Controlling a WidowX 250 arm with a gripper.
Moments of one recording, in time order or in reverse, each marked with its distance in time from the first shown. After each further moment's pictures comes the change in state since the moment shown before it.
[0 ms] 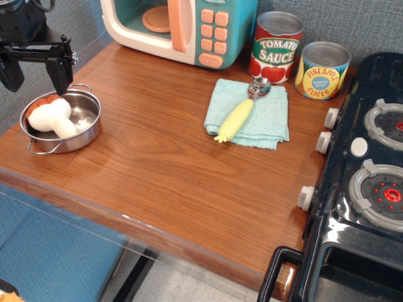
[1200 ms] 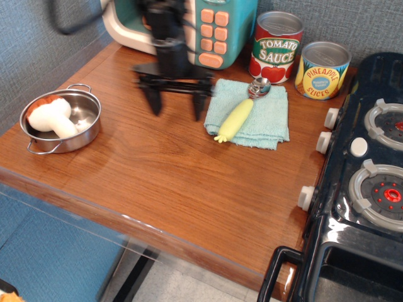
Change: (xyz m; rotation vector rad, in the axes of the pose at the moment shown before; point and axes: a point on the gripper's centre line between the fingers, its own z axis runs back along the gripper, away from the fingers) arm 0.043 -0.172 -0.077 -0.120 0.067 -0.184
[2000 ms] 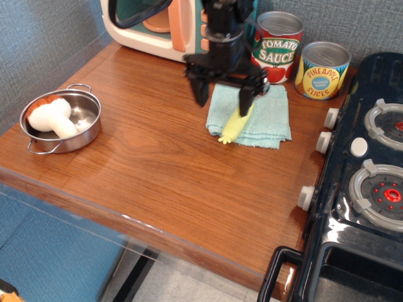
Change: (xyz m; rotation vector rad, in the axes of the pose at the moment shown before) arm 0.017 -0.051 0.017 0.026 -0.083 -0.110
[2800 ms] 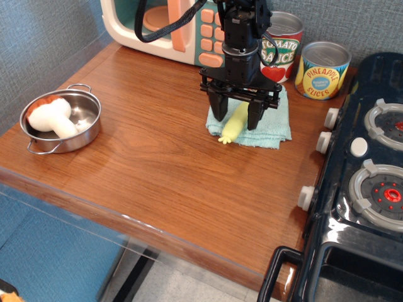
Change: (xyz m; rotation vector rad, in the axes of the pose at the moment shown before) arm -0.004 -0.011 -0.024 -0.018 0.063 -0.026
